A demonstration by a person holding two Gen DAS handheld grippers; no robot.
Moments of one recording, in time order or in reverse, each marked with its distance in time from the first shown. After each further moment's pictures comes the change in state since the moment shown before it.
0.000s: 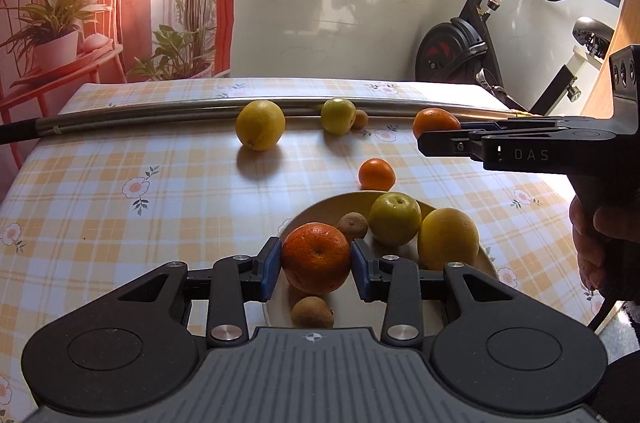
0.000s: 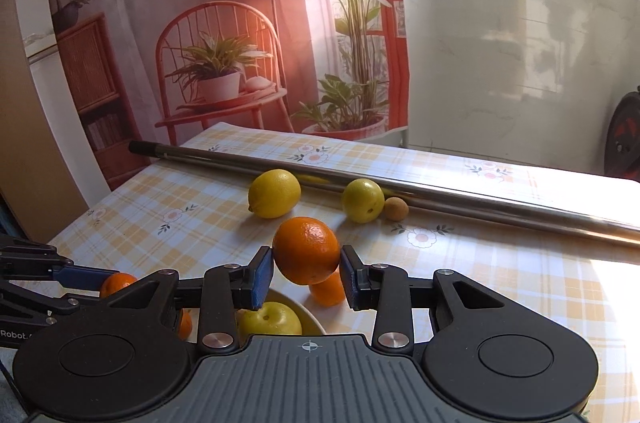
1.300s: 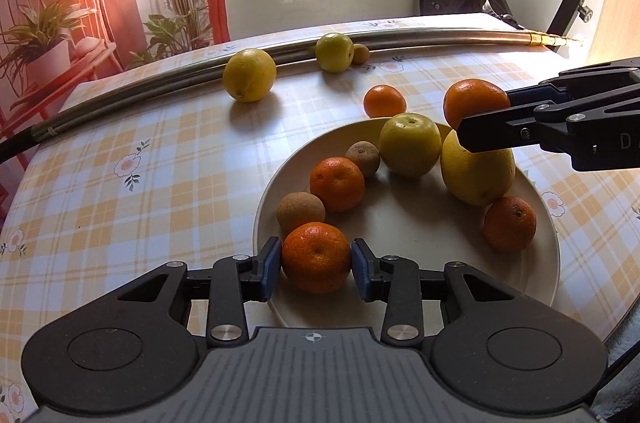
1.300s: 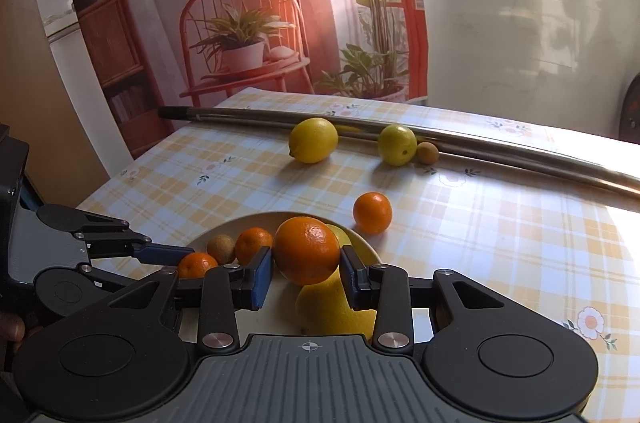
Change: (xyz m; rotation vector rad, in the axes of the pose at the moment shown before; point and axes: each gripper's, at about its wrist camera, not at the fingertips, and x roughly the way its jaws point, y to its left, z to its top) left arm 0.033 -0.017 -0.023 0.138 0.105 0.102; right arm -0.020 0.028 -0.035 0.002 0.081 0.051
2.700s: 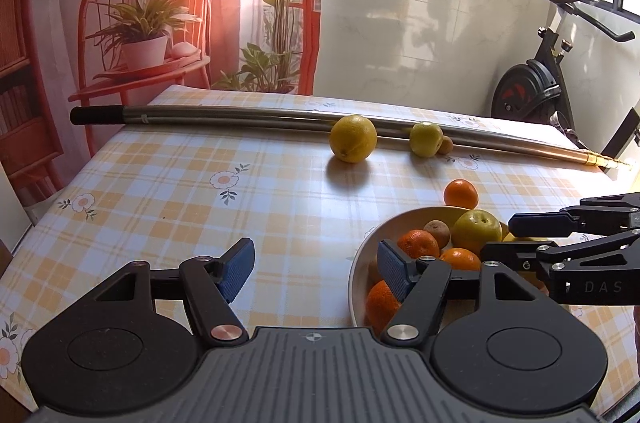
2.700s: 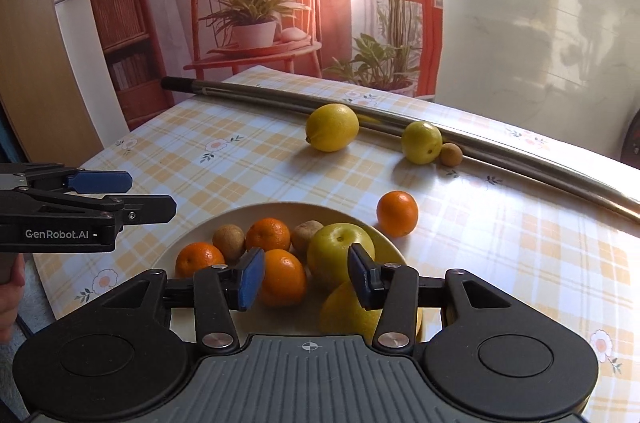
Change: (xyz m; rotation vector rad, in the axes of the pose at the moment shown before) left arm -0.039 0.039 -0.007 -0.287 -0.193 0.136; right arm 0.022 0.027 0.000 -0.078 0.029 -0.041
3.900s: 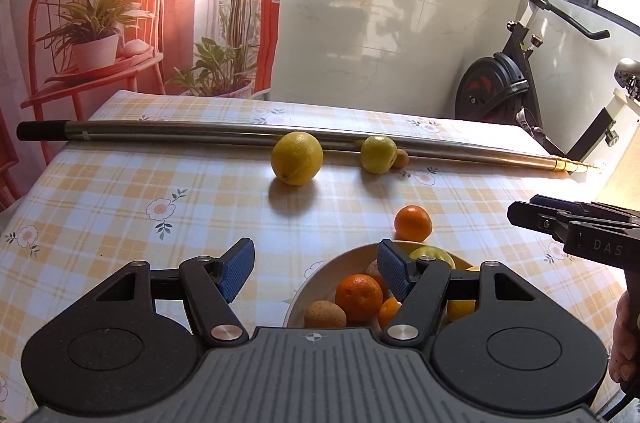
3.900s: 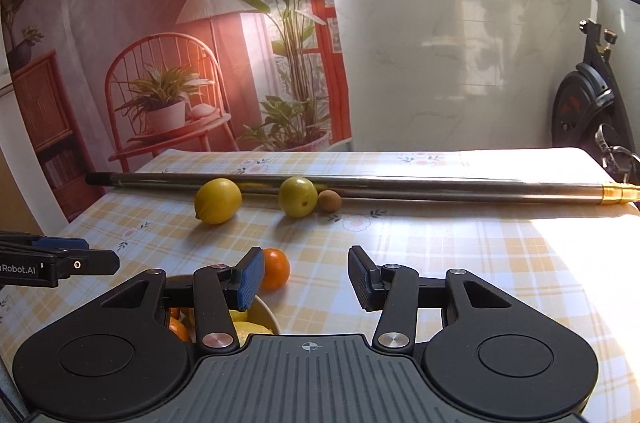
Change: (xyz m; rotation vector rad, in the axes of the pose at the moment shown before) left arm 0.027 -0.021 0.042 0.025 0.042 -0.137; right arm -0.024 -0.078 -0.003 0.199 -0.194 -0.159
